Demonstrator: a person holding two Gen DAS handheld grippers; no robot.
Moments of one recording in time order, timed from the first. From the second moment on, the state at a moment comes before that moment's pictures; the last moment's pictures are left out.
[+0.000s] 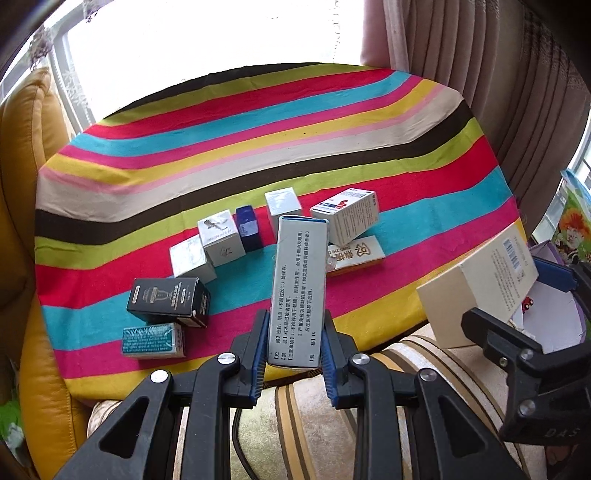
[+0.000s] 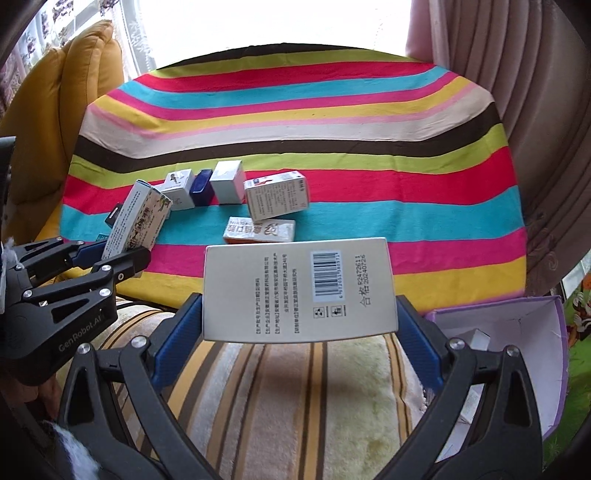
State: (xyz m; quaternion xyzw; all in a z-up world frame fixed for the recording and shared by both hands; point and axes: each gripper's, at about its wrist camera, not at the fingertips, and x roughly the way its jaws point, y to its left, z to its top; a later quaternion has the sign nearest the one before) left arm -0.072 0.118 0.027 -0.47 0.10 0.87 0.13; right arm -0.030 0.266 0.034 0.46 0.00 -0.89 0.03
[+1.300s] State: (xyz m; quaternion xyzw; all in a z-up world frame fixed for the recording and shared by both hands) left arm -0.019 0.307 0.036 -0.44 0.19 0.81 0.33; right arm 0.080 0.424 0.045 0.43 -0.13 -0.88 -0.17
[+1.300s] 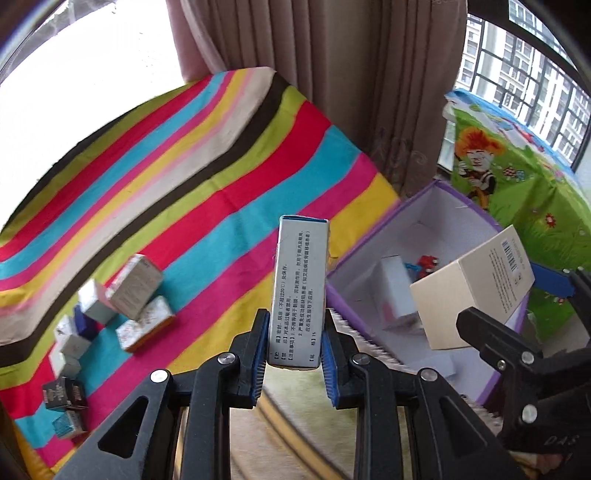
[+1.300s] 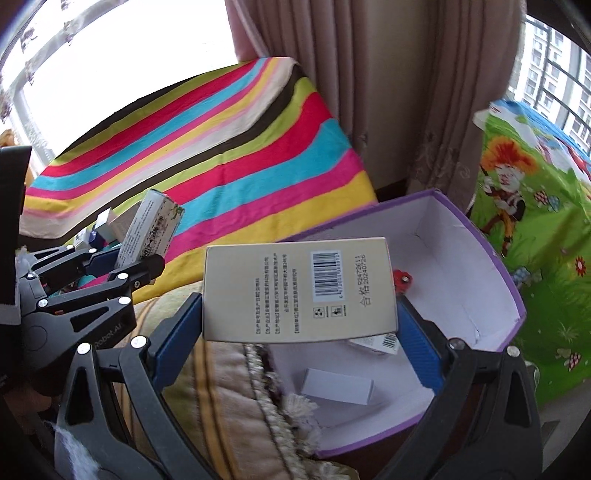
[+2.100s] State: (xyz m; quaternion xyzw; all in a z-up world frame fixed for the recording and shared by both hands) left arm 0.063 0.380 0.076 -0.46 0.19 0.73 0.47; right arm 0.176 0.525 0.046 0.41 -0.21 -0.83 -0.31
